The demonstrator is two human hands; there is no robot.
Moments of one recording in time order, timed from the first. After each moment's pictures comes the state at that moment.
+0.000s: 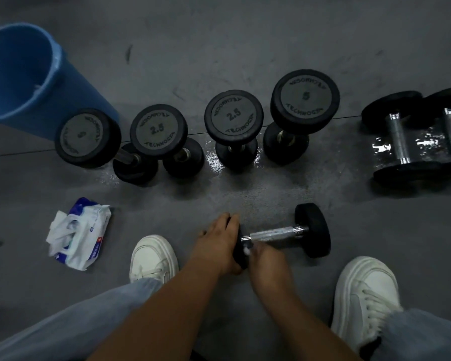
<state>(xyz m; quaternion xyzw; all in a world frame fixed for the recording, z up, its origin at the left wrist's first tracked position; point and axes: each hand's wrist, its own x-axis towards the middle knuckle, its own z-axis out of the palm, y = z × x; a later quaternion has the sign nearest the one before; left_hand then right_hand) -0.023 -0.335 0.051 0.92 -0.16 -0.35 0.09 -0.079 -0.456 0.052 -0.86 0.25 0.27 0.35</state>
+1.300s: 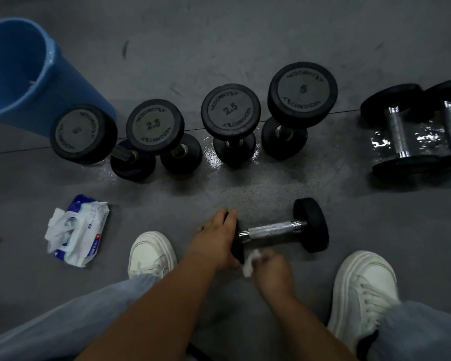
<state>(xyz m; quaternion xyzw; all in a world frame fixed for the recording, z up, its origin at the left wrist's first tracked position) -0.022 -0.334 0.048 0.91 -0.16 -0.37 0.08 -0.105 -0.457 0.028 -0.76 0.39 0.30 0.42</state>
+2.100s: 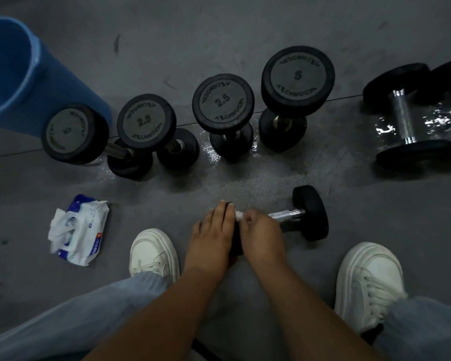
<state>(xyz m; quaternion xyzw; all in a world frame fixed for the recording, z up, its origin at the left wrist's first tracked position) -0.050 -0.332 0.047 0.95 -0.19 -0.24 0.04 -0.051 -0.457 0.053 -0.86 0.26 0.19 0.40</state>
